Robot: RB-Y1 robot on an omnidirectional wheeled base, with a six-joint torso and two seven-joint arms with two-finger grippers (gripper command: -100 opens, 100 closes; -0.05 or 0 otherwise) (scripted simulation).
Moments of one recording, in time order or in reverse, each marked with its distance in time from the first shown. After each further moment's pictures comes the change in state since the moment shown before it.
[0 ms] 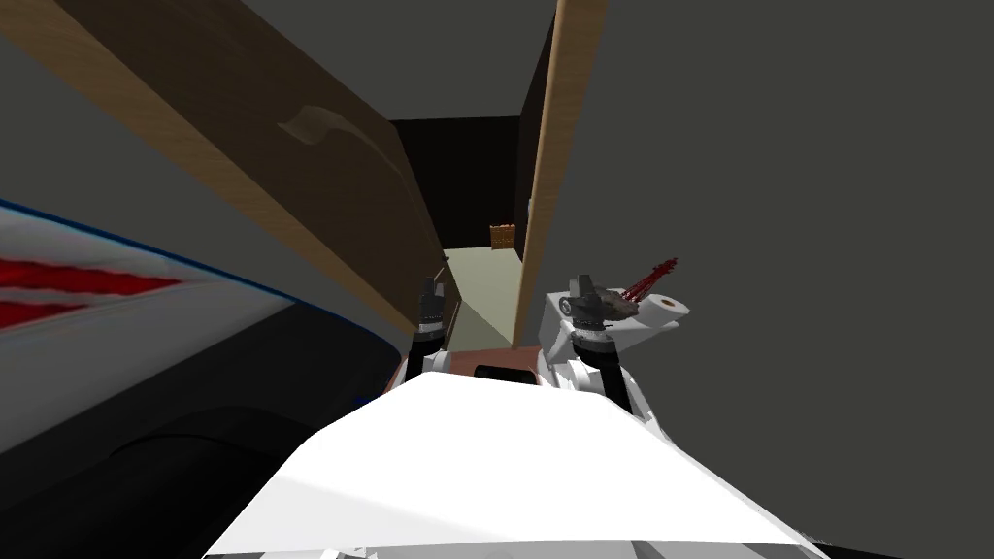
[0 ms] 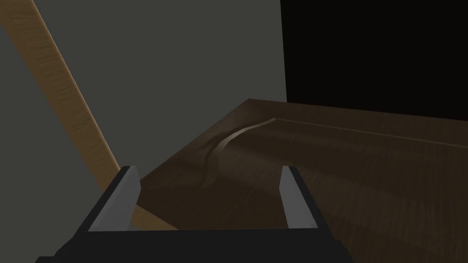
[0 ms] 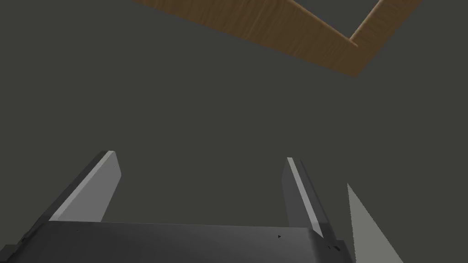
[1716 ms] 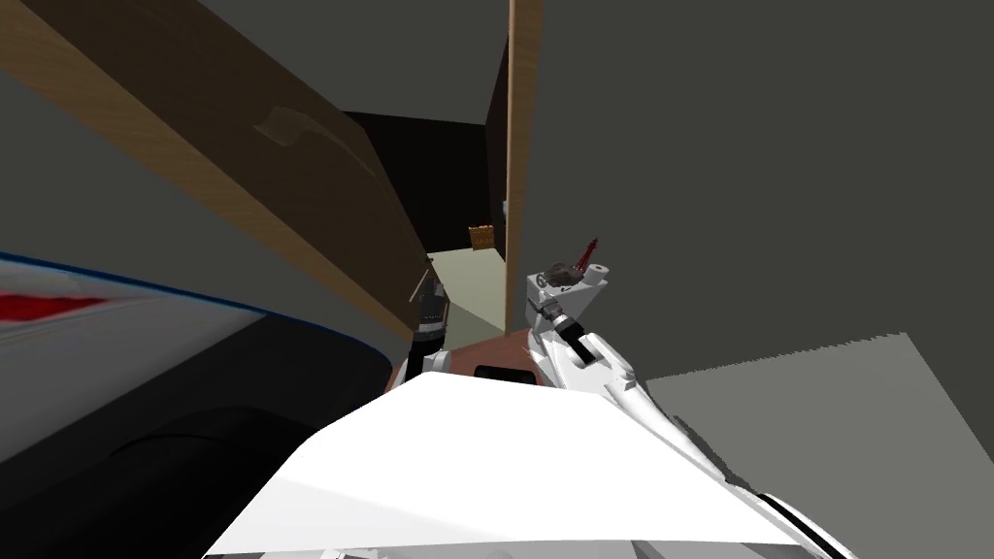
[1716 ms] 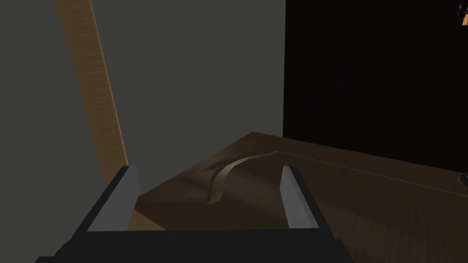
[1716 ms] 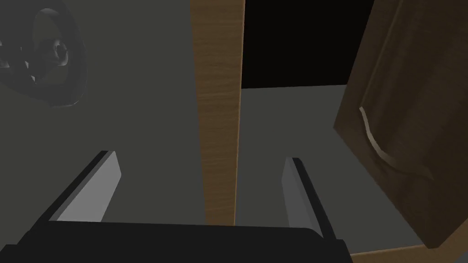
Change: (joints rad) left arm 0.000 0.000 0.000 0.000 0.000 0.000 0.000; right arm -0.352 -0.431 0.199 0.437 0.397 0.323 0.386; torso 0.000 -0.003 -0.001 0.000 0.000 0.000
